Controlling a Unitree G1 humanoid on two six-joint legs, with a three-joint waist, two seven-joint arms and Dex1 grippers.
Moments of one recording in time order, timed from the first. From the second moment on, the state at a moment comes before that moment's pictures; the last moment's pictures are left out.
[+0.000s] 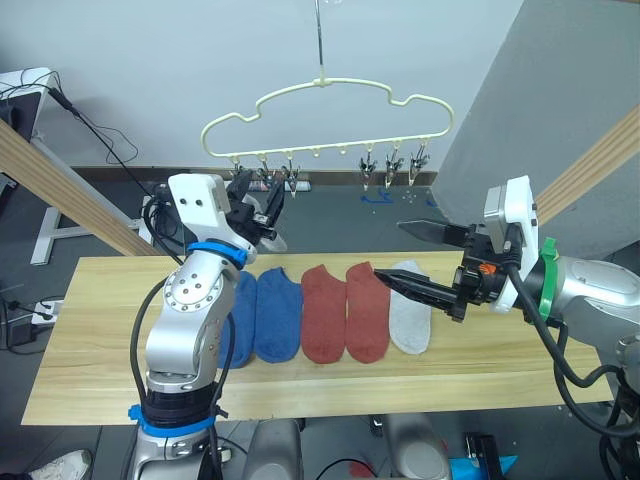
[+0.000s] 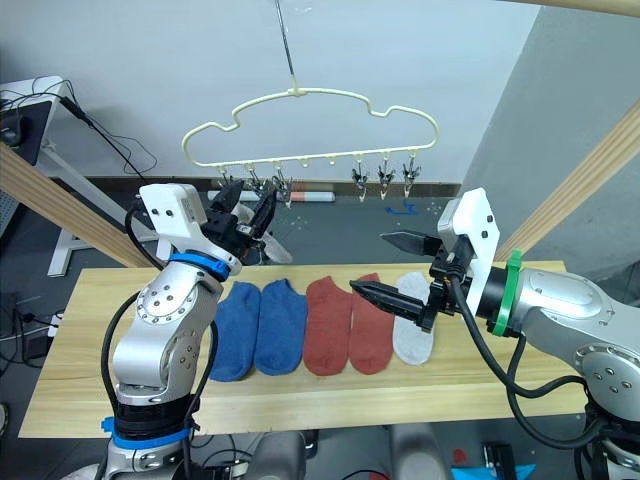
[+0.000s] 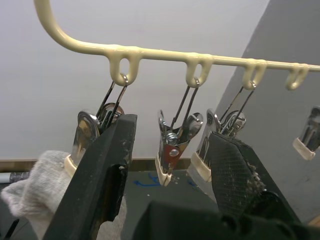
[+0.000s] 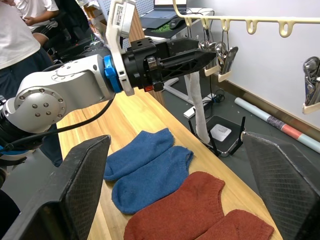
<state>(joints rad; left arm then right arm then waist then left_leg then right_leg) -0.37 0.25 0.09 -0.41 -0.21 0.48 -0.16 -0.40 -0.77 -0.15 -0.74 1.14 0.94 0.41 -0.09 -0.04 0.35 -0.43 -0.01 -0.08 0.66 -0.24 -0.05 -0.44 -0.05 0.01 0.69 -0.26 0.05</state>
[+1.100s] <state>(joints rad) -0.49 0.20 0.11 -0.31 -0.22 0.50 -0.12 -0.40 -0.77 -0.15 -0.75 1.16 0.94 0.37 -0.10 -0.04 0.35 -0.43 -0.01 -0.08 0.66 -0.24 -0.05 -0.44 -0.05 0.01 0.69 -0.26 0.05</state>
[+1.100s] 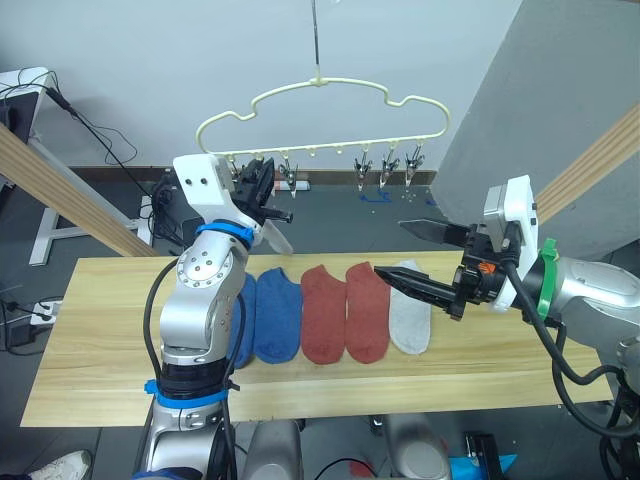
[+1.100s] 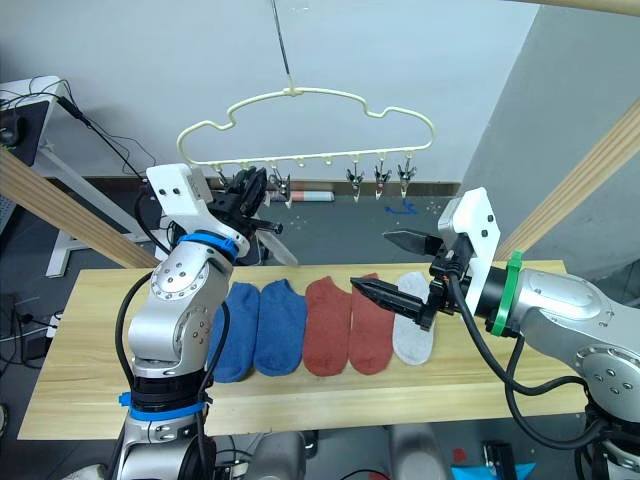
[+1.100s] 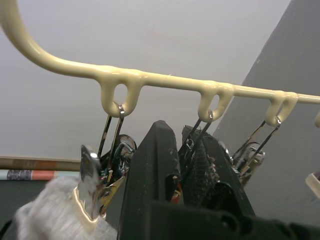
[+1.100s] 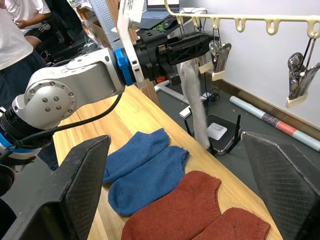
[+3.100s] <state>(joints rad) -0.59 0.24 0.40 -0.43 -0.98 0.99 0.17 -0.56 -0.41 0.25 -0.01 0.24 1.08 0.21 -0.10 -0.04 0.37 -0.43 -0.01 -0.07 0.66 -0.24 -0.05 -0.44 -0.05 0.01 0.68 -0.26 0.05</state>
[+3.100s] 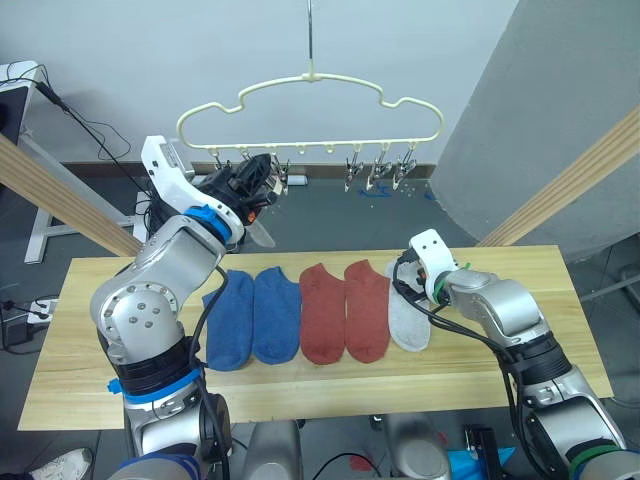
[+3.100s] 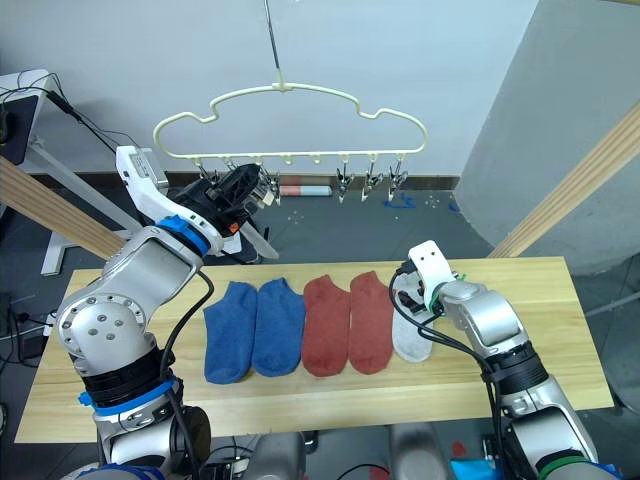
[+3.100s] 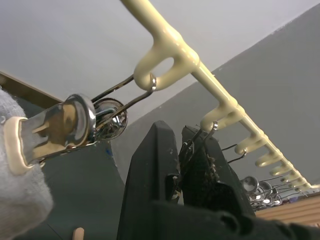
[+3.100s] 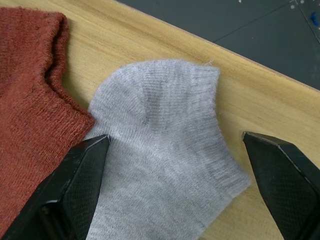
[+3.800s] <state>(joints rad) -0.58 0.26 0.38 -0.42 -0.99 0.96 0.16 -0.56 -0.42 0.26 -0.03 0.14 1.12 0.27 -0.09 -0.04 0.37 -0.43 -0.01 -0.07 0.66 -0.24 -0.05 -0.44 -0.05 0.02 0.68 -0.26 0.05</state>
